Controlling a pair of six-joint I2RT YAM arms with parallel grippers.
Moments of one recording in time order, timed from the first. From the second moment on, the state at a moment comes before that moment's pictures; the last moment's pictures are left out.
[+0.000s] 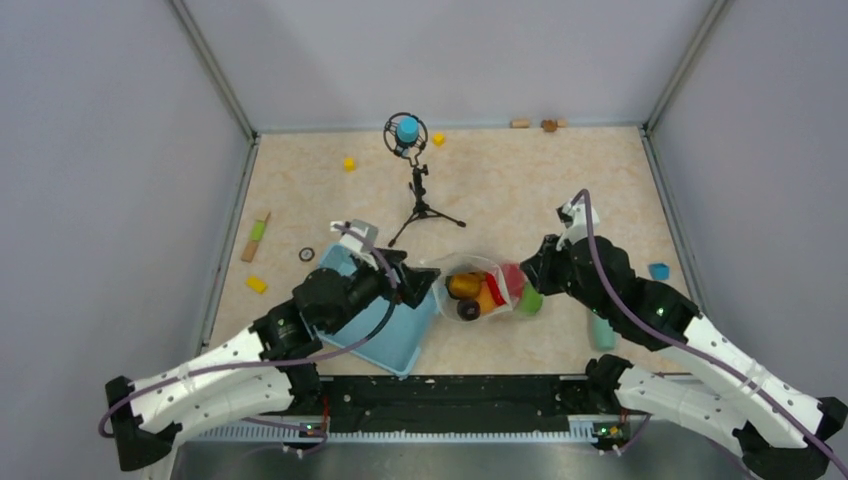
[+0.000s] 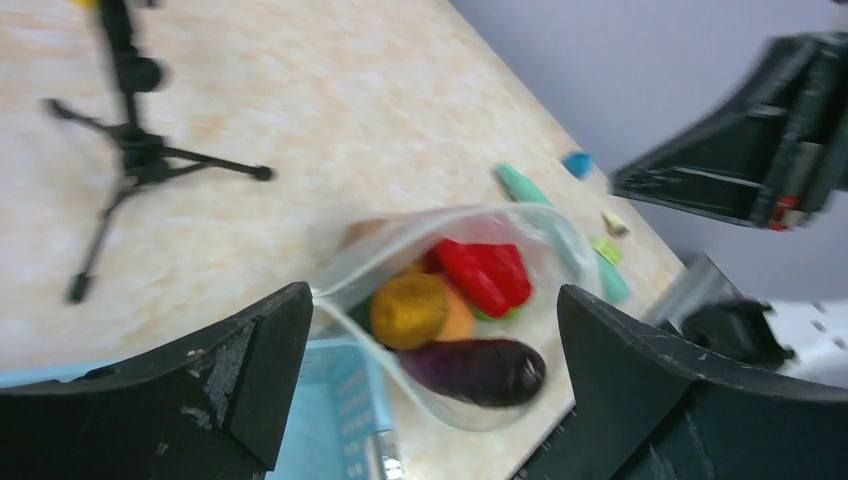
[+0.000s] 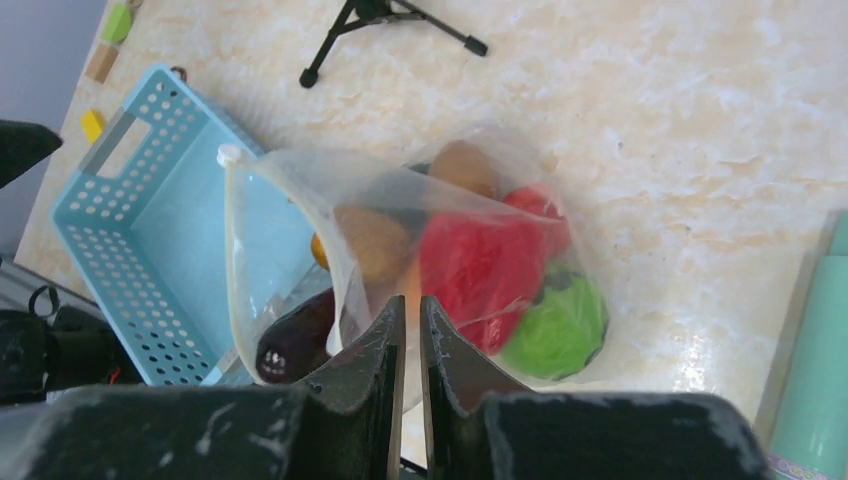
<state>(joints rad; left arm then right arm) -1.02 0.75 0.66 0.00 -0.19 -0.46 0.85 0.70 0.87 -0.66 0.29 0.54</state>
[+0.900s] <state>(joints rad) -0.78 0.56 0.42 -0.09 -0.43 -0.56 1.04 0.85 0.85 -0.61 0.13 0.51</state>
